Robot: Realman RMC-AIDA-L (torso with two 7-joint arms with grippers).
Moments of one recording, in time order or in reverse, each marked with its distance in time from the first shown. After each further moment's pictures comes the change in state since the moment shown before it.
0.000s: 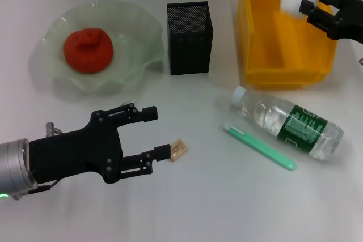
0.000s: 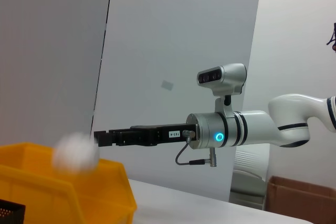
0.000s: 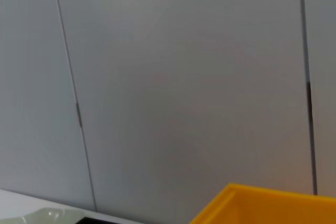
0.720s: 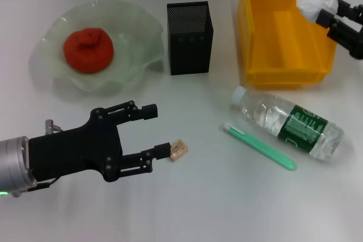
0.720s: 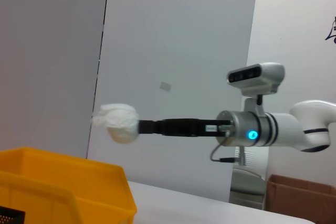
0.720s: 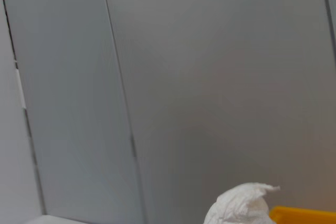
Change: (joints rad) left arm -0.001 0.000 0.001 0.017 0.000 0.003 0.000; right arm -0.148 -0.003 -0.001 -0.090 0.081 -0.229 0.006
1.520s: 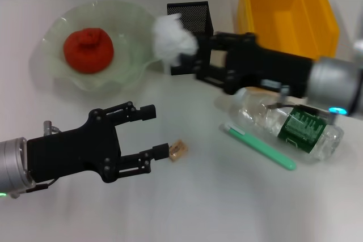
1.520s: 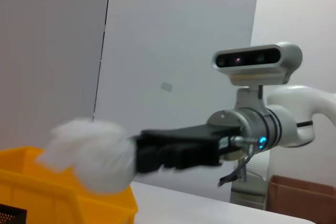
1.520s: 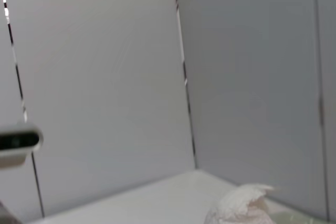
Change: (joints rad) left arm 0.005 0.001 -0.002 0.000 0.000 0.004 0.000; right arm 0.072 0.007 -0.555 -0.143 0.068 0.200 0.048
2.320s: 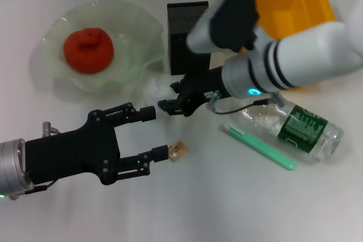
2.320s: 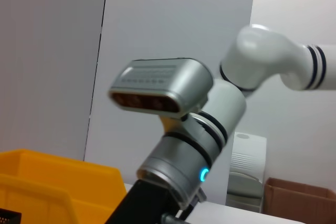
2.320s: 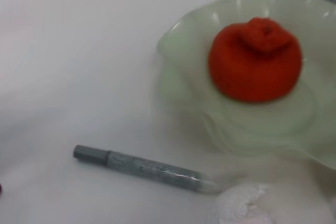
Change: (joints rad) left arm 0.003 0.002 -0.003 0.000 0.000 0.015 -0.002; right arm 0.420 0.005 -0.229 0.033 -0.908 0.206 0.982
